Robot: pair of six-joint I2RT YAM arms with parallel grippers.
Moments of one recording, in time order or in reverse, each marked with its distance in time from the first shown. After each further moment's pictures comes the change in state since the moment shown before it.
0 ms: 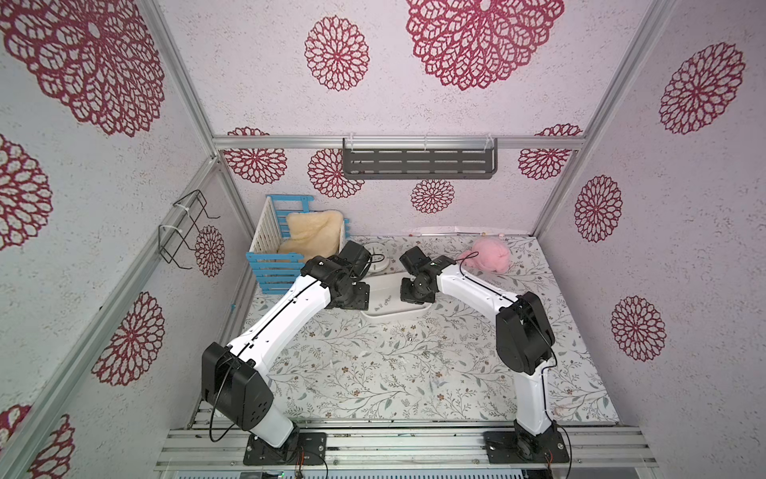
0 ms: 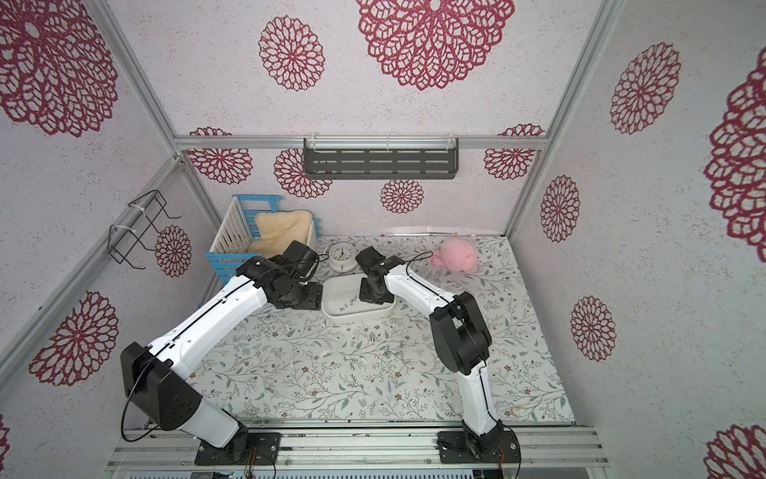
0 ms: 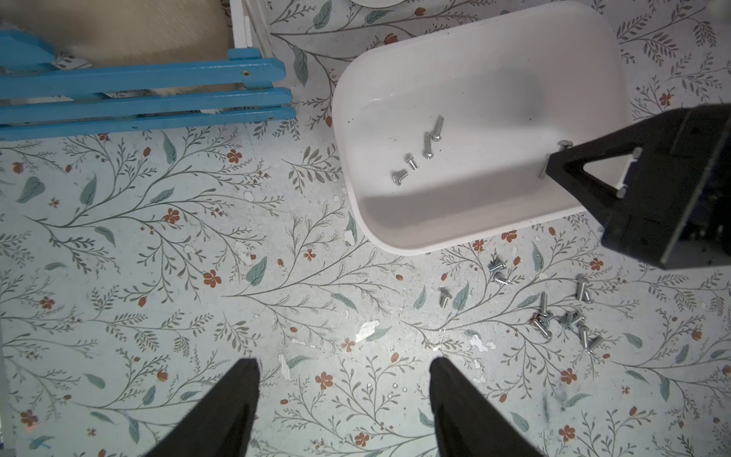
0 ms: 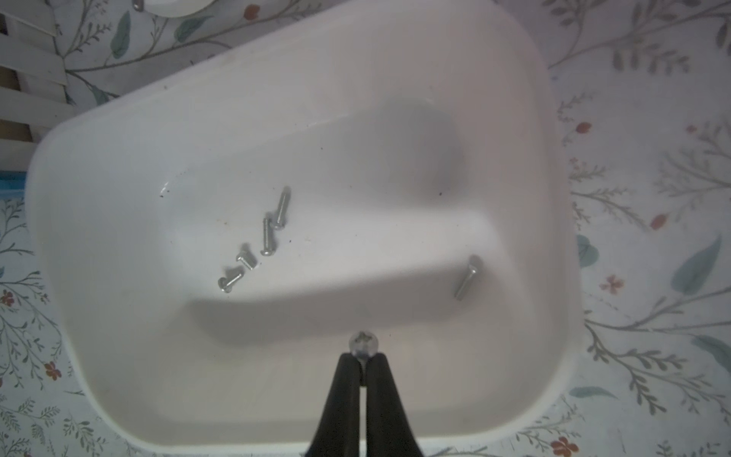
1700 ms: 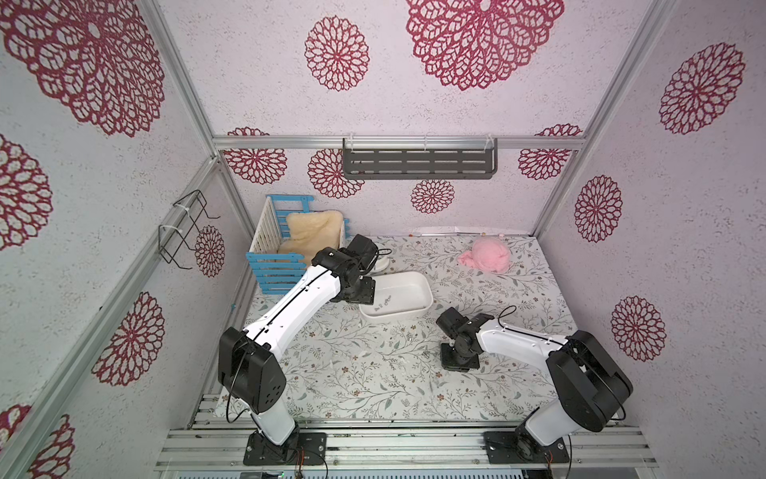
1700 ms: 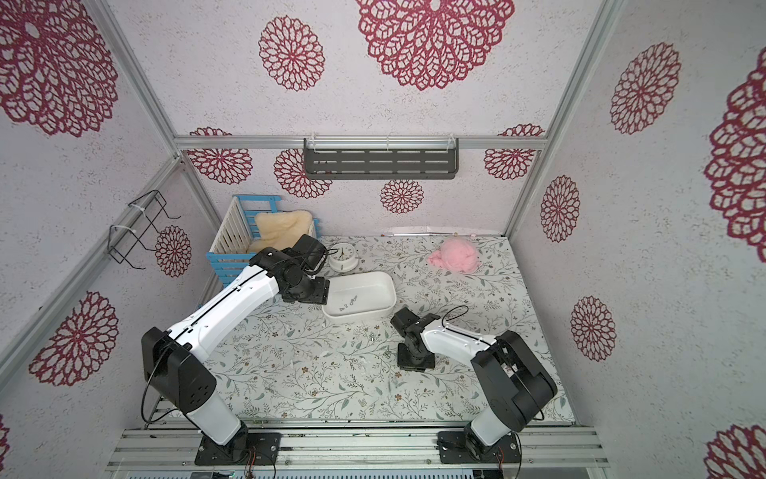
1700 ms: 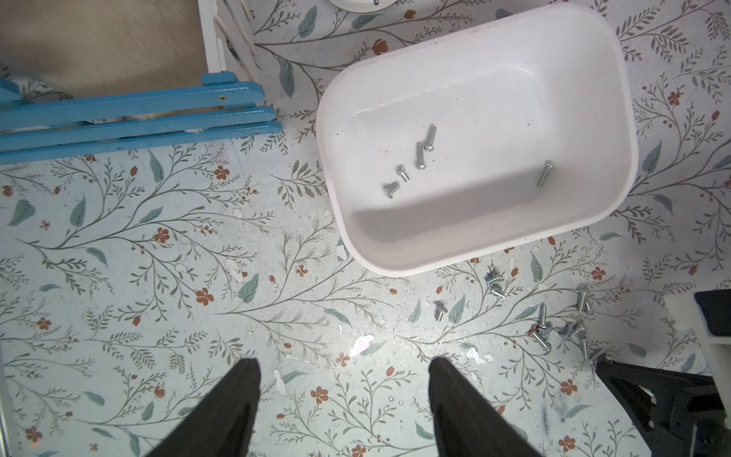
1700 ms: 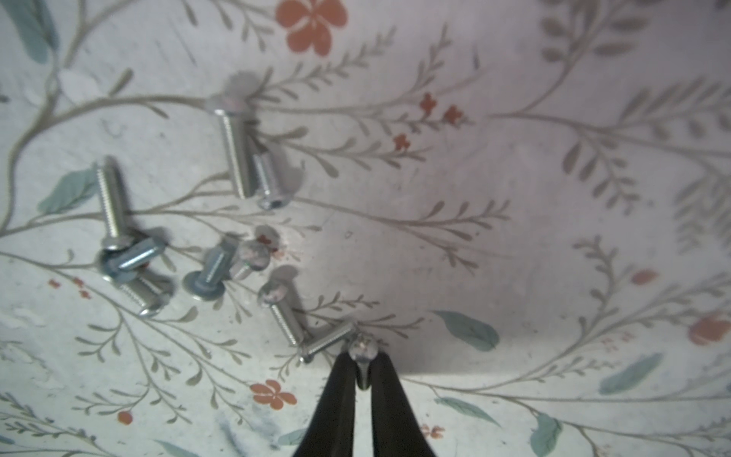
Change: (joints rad) left arm -0.005 0.118 0.116 -0.031 0.005 0.023; right arm 0.024 -0.523 -0.927 0.103 -0.089 0.011
